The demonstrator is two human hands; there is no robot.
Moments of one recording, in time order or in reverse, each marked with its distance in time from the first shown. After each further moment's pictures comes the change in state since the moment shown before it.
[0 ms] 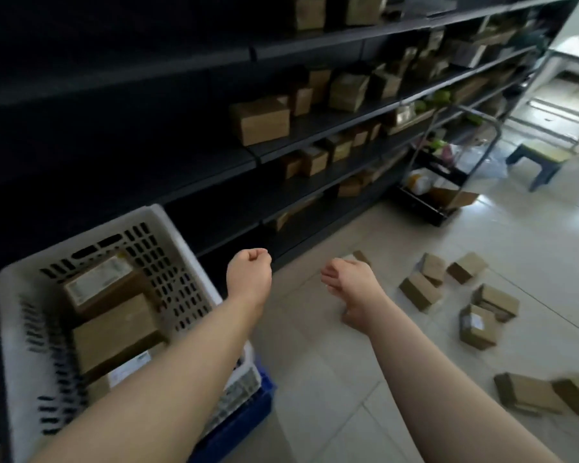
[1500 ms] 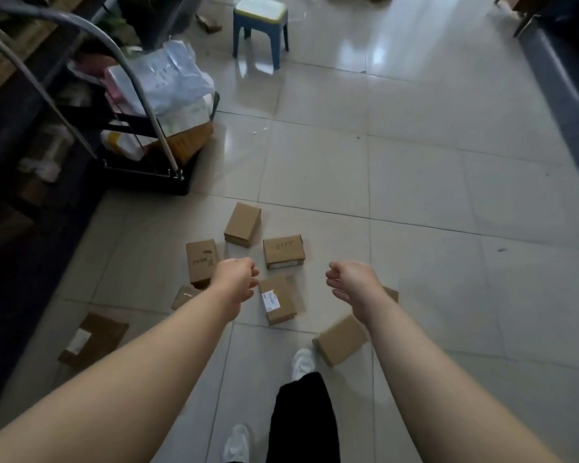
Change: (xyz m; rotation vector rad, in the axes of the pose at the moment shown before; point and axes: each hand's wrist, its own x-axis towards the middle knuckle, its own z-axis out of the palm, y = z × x) left_hand 0.000 -0.074 0.984 0.513 -0.748 -0.361; right_hand 0.406 0.101 -0.835 0.422 0.645 0.401
